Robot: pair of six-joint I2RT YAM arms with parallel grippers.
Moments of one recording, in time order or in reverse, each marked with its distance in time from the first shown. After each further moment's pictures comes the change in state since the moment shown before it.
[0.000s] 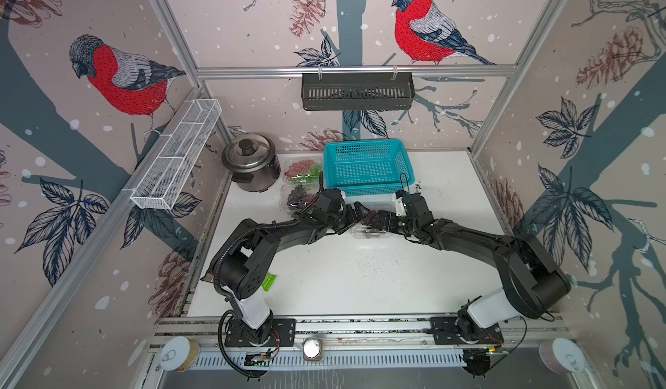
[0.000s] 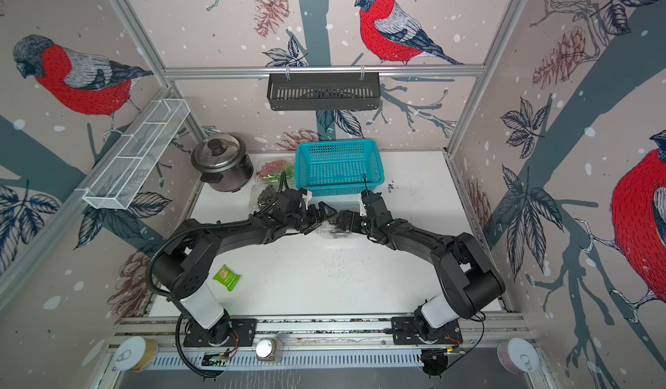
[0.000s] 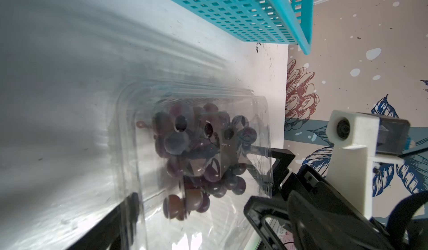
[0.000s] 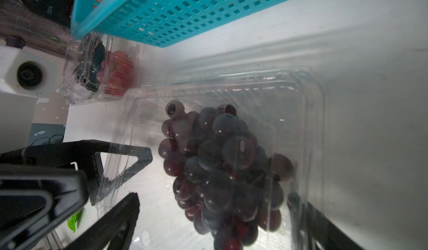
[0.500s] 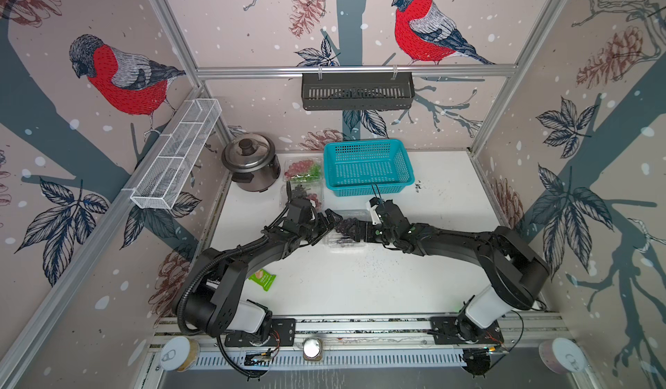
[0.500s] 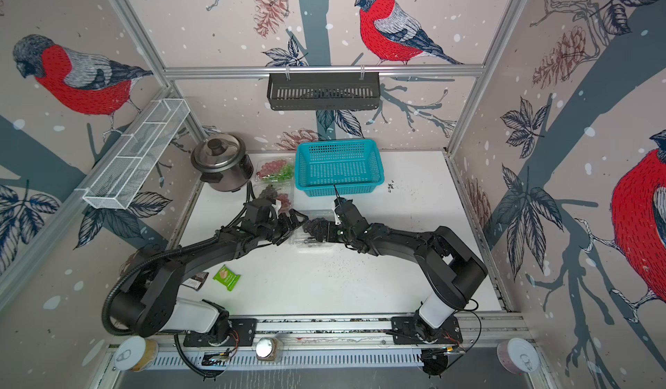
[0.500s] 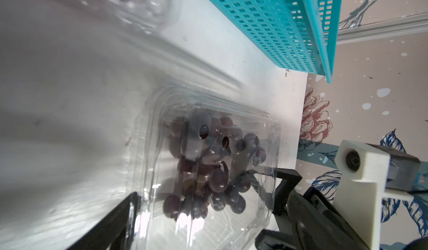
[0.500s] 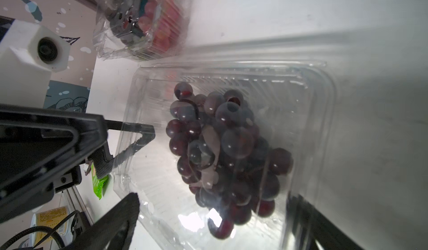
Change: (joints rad) left arm 0.196 -0.296 -0.249 -0.129 -0.006 0.031; right arm 0.251 0.125 0.101 0.053 0.039 0.083
